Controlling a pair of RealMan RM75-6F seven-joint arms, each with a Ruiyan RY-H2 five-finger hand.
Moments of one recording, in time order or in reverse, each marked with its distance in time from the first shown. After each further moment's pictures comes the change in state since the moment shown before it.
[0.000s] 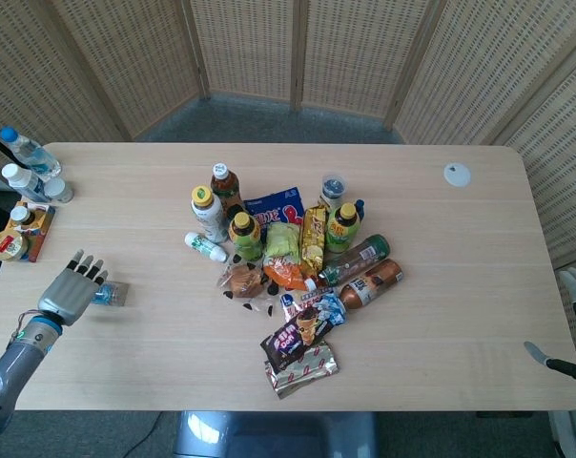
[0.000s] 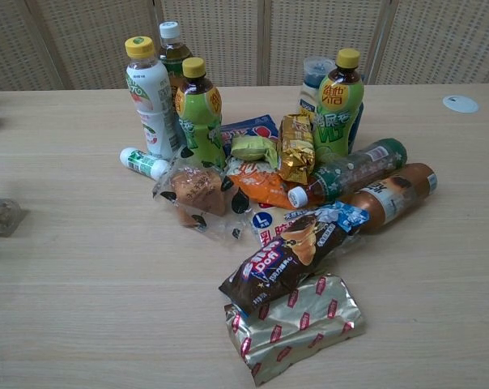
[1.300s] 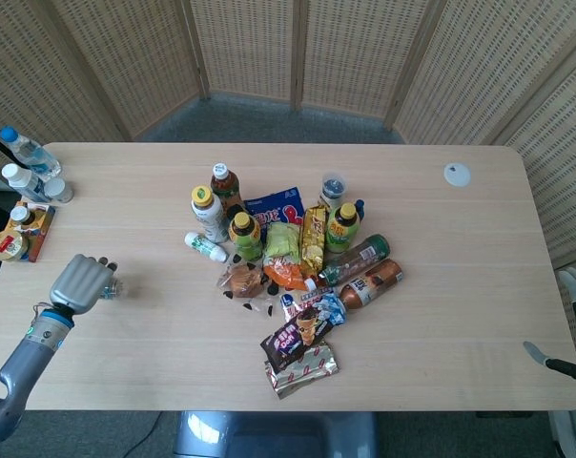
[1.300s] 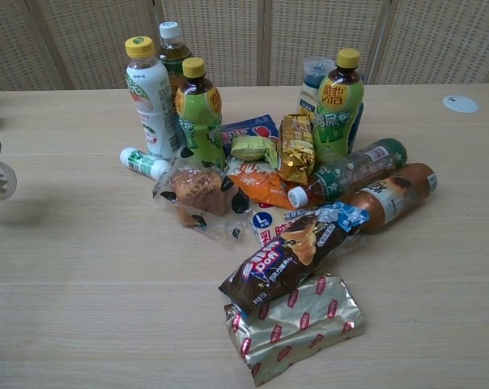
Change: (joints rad) left arm 0.065 0.014 -0.133 -0.059 0.177 0.153 -0.039; right arm -0.001 0.004 -0.001 -0.006 -0.007 0.003 0.007
